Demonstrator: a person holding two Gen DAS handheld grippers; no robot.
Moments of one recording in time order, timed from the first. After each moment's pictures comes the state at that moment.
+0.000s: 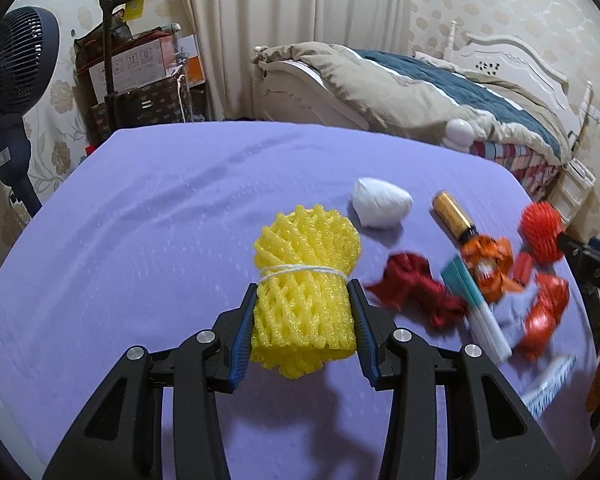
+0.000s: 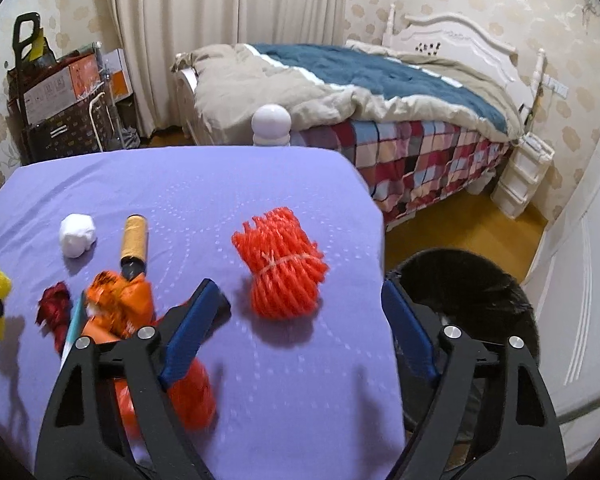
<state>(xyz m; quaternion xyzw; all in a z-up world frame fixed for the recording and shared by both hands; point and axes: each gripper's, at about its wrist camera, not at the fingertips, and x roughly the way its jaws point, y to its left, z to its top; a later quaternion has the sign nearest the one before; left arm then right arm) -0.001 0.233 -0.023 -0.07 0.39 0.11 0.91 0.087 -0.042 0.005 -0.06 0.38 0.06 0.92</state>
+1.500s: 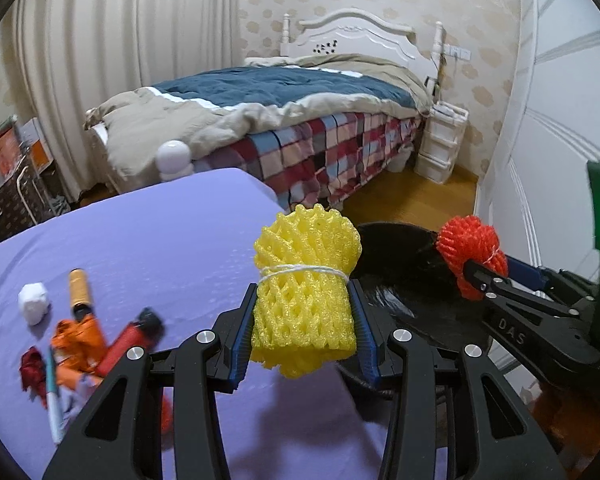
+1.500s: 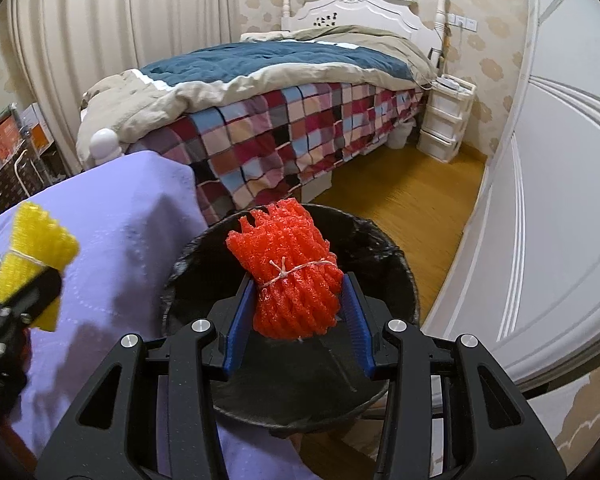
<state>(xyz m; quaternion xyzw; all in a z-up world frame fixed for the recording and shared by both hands) 0.075 -0.065 -0.009 0.03 0.36 -0.13 0.93 0.063 -0.250 -0.009 0.03 0.38 -0.07 0.92</state>
